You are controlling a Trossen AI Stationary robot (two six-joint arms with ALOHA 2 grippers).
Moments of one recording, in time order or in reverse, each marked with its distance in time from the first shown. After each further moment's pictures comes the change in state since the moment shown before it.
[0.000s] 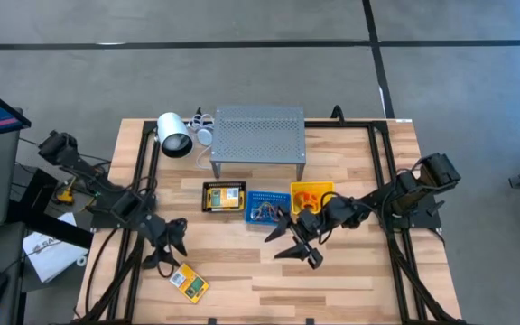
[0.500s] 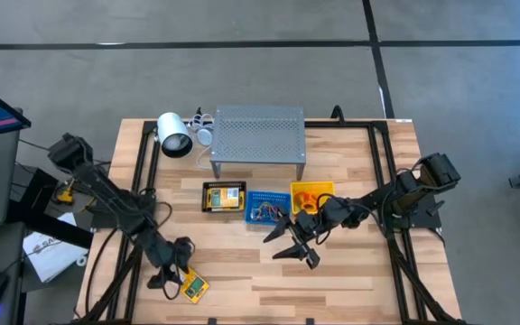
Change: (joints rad) left arm -0.170 0.357 0.000 0.282 -0.074 -0.157; right arm 0.001 0.000 0.000 -0.075 0.000 0.000
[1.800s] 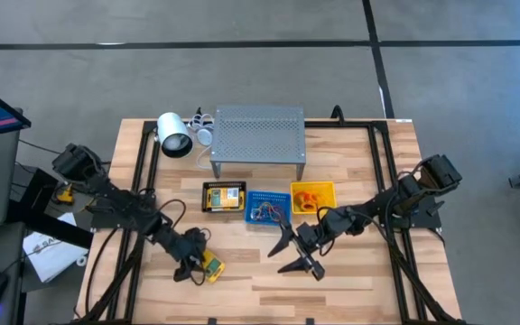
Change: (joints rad) left arm 0.162 0.210 0.002 0.140 -0.076 -0.085; right arm 0.080 0.000 0.000 -0.074 0.022 -0.011
